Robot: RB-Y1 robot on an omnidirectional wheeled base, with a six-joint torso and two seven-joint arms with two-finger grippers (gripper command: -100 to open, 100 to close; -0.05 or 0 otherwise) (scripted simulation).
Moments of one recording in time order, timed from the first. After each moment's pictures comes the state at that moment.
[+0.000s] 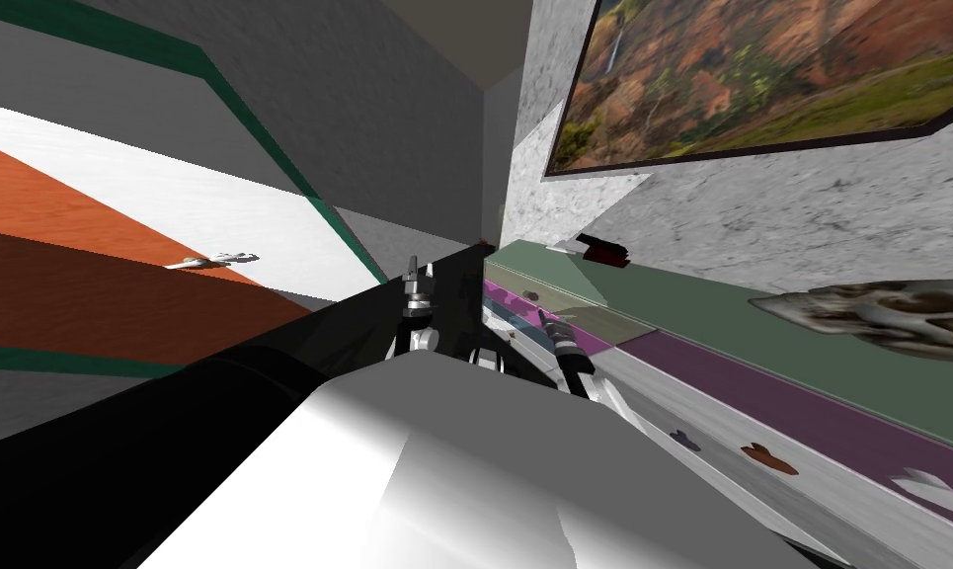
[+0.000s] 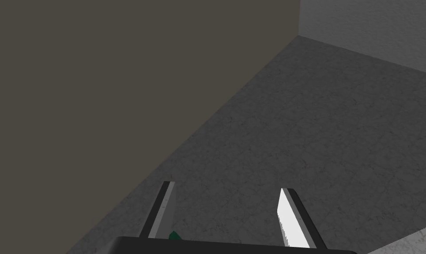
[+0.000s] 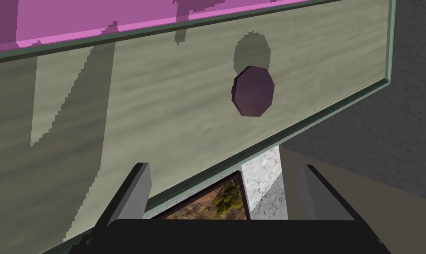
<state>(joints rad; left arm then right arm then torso) 0.47 -0.04 -0.03 -2.26 0.08 -0.47 0.12 0.42 -0.33 0.15 -1.99 0.75 0.10 0.31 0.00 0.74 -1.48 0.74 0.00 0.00</state>
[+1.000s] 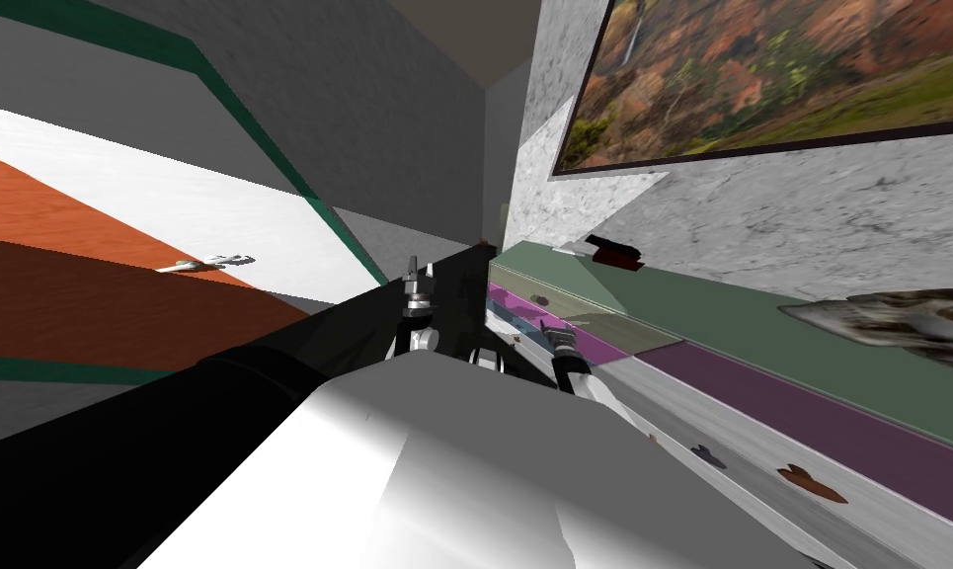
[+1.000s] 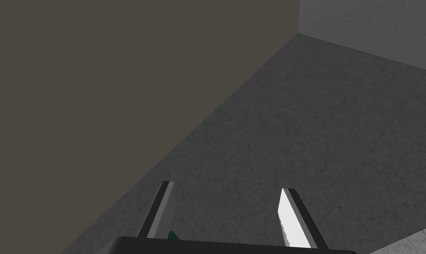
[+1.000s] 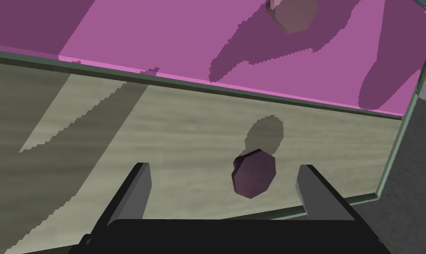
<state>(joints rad) 0.47 -0.04 -0.03 -2.26 0.08 -0.47 0.12 0.38 -0.39 0.22 -1.86 1.02 0.27 0.35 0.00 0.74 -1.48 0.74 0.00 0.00</state>
